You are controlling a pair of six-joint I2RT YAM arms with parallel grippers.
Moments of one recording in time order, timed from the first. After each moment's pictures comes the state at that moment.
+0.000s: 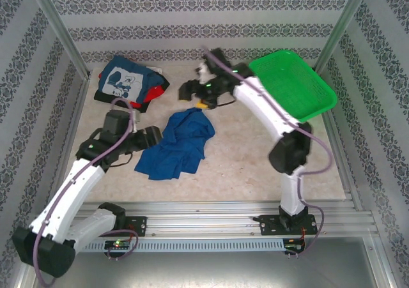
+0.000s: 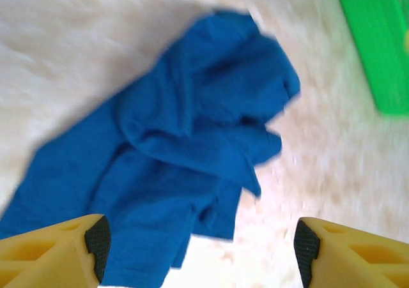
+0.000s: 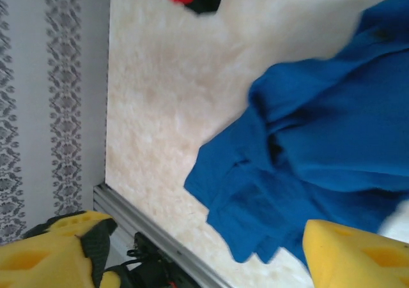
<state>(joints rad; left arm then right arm) -0.32 0.99 0.94 -0.77 0.19 -0.56 0.54 1.98 2.07 -1.04 -0.53 0.65</state>
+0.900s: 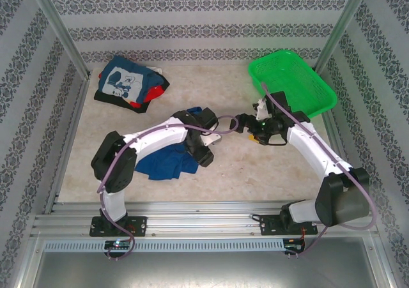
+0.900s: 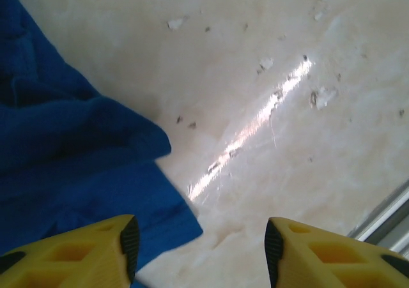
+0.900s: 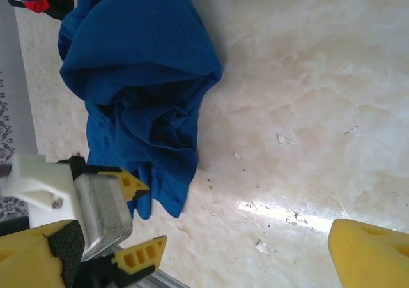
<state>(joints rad) -0.76 1.89 1.48 -1.01 0.18 0.02 0.22 1.37 1.04 -0.72 -0.56 0.54</state>
